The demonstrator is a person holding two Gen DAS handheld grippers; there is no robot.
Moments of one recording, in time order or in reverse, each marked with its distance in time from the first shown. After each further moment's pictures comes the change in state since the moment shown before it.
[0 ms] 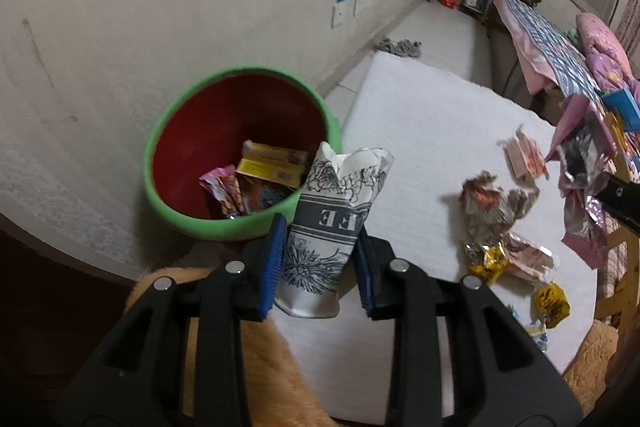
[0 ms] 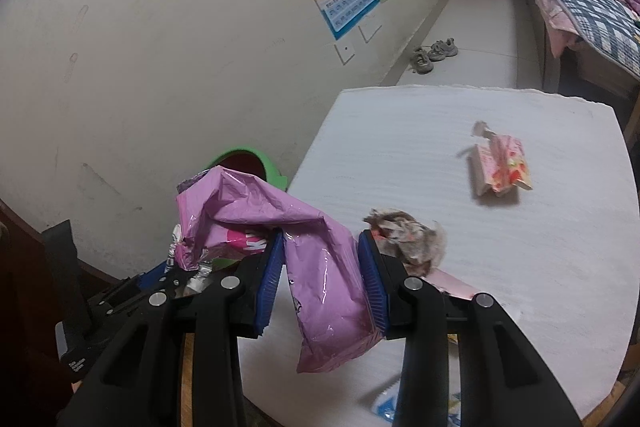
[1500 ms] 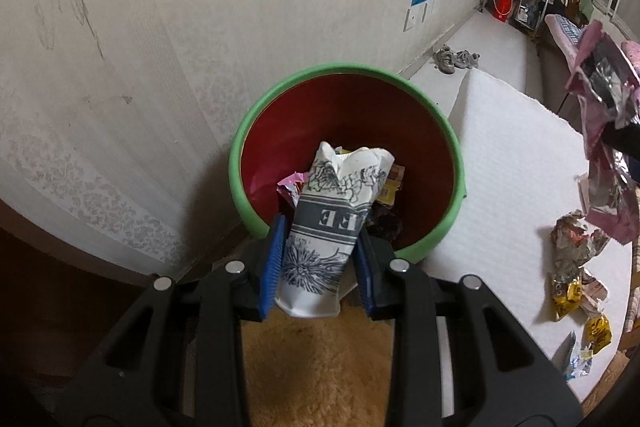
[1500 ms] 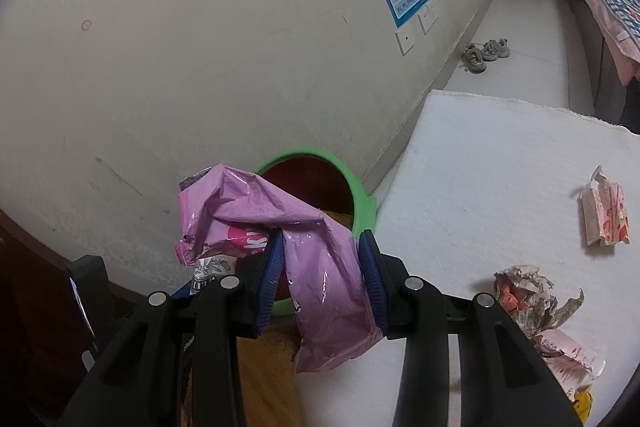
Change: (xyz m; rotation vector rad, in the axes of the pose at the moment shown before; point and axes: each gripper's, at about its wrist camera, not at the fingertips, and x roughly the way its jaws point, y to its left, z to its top) left arm 0.038 0.100 0.015 -0.101 0.014 0.118; right arm 0.086 0.094 0.042 -0.068 0.060 0.080
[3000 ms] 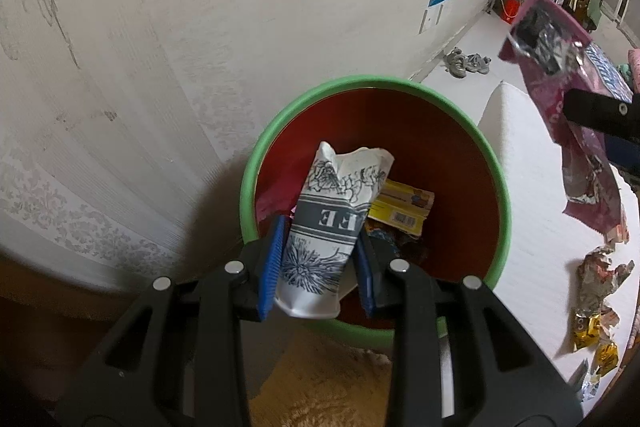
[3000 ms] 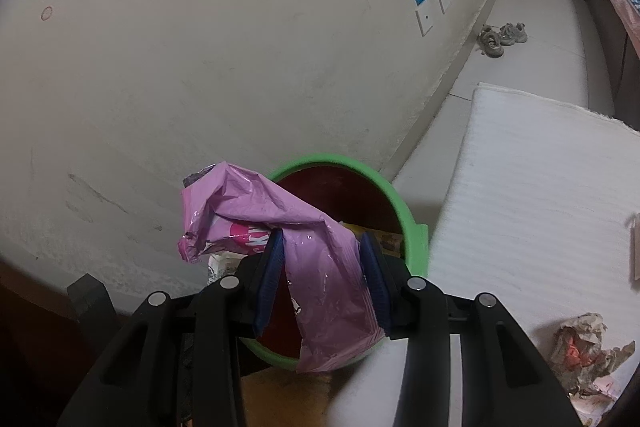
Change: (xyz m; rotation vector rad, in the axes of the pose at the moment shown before) left arm 0.047 0.024 0.031 -0.014 0.019 0.002; right arm 0.086 0.036 0.037 0.013 0.084 0.004
